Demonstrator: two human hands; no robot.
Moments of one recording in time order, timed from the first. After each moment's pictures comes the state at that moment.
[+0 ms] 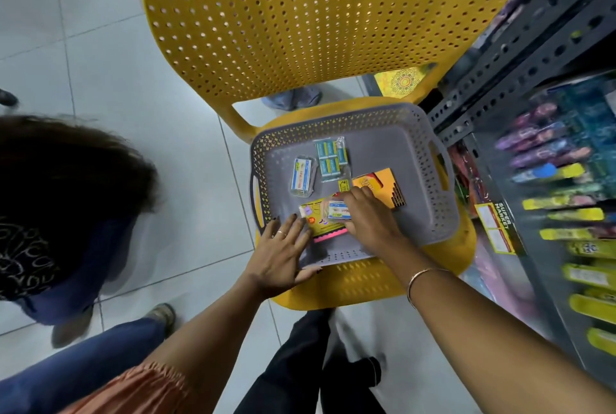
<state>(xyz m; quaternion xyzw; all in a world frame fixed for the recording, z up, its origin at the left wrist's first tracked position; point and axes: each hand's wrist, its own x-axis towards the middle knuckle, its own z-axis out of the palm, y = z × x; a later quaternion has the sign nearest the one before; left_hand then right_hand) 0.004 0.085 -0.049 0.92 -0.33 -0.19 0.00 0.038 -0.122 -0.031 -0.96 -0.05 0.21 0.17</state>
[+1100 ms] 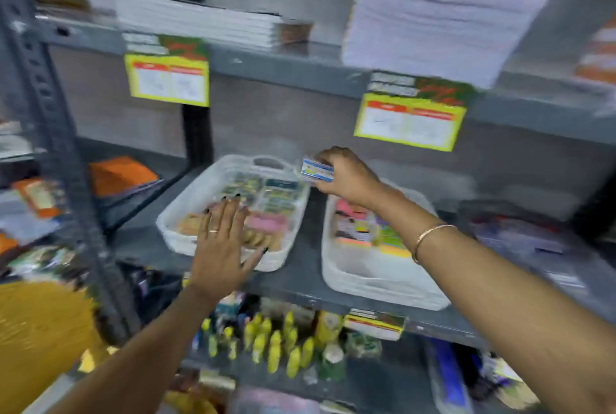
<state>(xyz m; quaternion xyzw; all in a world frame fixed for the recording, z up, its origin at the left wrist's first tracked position) -0.038 -0.291 0.369 0.72 -0.63 0.15 0.24 -0.216 -0.443 0.501 -0.92 0.35 -0.19 0.04</state>
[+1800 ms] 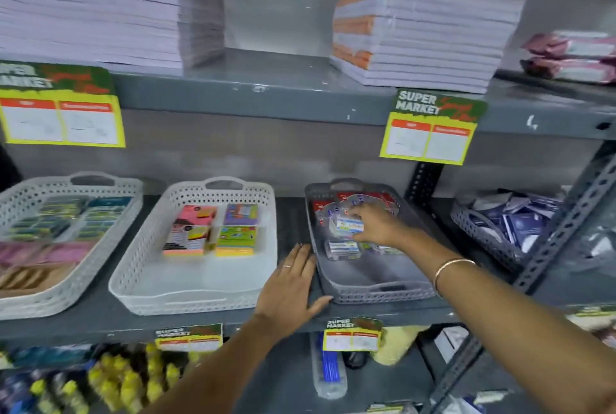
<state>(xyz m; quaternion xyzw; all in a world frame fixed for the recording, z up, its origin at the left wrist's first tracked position) -0.421 -0.414 0.333 0.56 -0.82 0.07 0.14 -0.611 -0.515 0.441 -0.83 0.55 -0.04 0.08</state>
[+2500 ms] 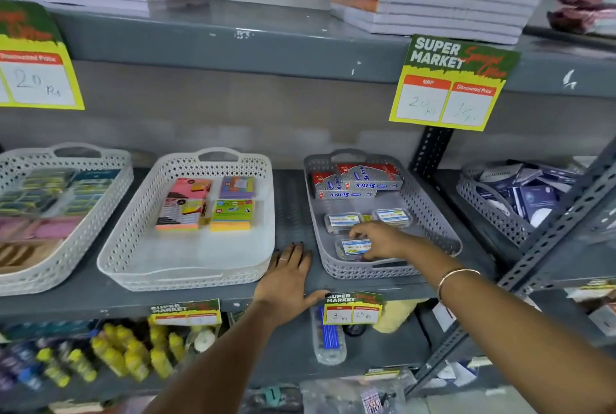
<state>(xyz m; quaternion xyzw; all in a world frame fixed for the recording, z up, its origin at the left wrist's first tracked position) -0.418 -0.428 0.271 0.58 -0.81 0.00 0.08 -0.634 -0.500 0.372 -0.83 0.53 0.04 0.18</state>
